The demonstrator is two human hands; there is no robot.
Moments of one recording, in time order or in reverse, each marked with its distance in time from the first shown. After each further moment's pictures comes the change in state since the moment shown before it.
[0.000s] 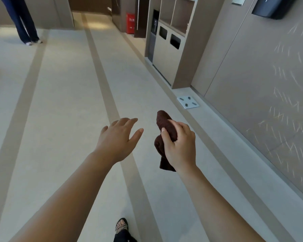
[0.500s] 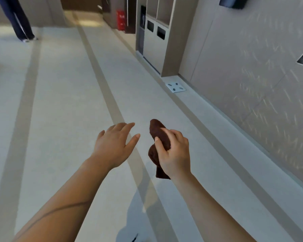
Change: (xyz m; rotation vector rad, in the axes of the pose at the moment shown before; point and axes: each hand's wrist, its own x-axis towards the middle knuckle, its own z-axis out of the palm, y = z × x) left_hand -0.382 0.124 -0.005 0.039 -0.062 0.028; right_hand -0.368 -0.026 -0.193 -0.040 -0.019 0.001
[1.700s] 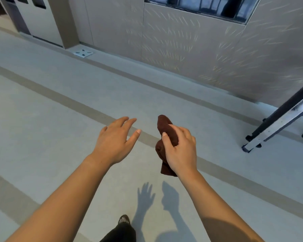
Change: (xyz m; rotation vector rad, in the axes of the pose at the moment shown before) left_hand -0.859 0.037 -0.047 -0.091 -0.239 0.640; right_hand -0.919 -0.278 -0.230 -0.201 0.448 0.585
